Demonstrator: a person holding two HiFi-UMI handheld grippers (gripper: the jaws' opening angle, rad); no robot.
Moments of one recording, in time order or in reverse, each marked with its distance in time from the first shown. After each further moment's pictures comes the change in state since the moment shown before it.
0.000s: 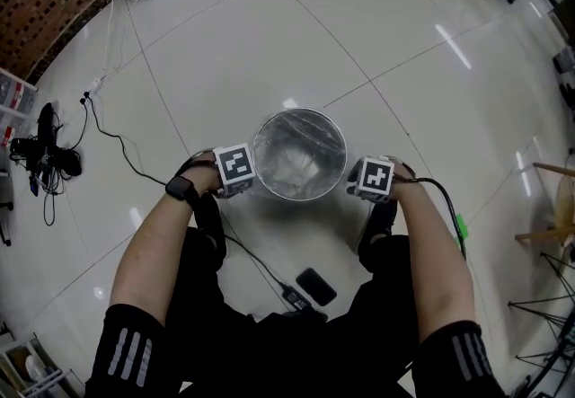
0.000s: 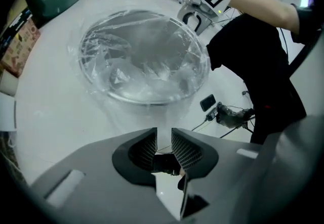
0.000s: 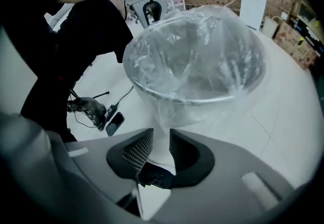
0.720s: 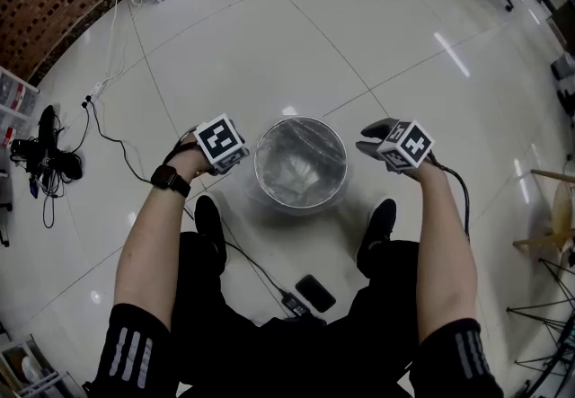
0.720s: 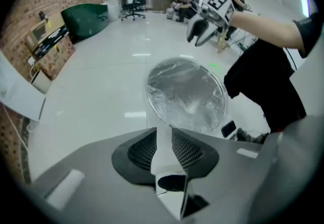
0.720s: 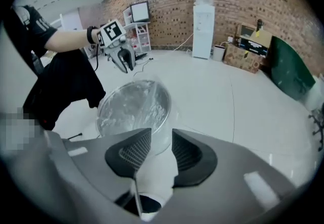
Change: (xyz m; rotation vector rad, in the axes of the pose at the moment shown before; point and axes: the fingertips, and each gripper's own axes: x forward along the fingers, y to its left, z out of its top) left arm -0.096 0.074 0.039 -0.085 -0.306 0.245; right arm -0.144 -0.100 0.049 0.188 -0.456 -0.315
